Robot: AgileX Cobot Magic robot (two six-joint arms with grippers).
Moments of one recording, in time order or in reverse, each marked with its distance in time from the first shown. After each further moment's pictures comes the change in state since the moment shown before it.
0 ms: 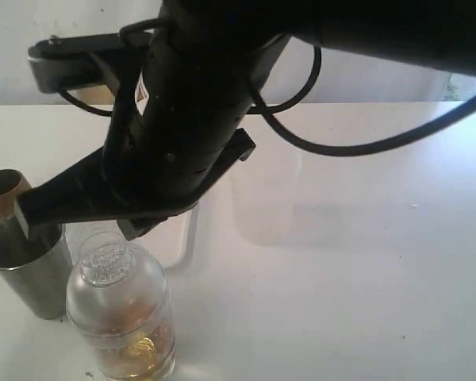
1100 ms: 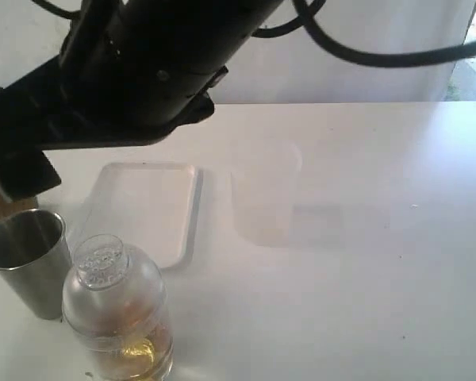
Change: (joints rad) left arm 0.000 0.000 0.000 0.000 0.000 0.000; right arm 0.000 -0.058 -0.087 0.051 -0.071 -0.194
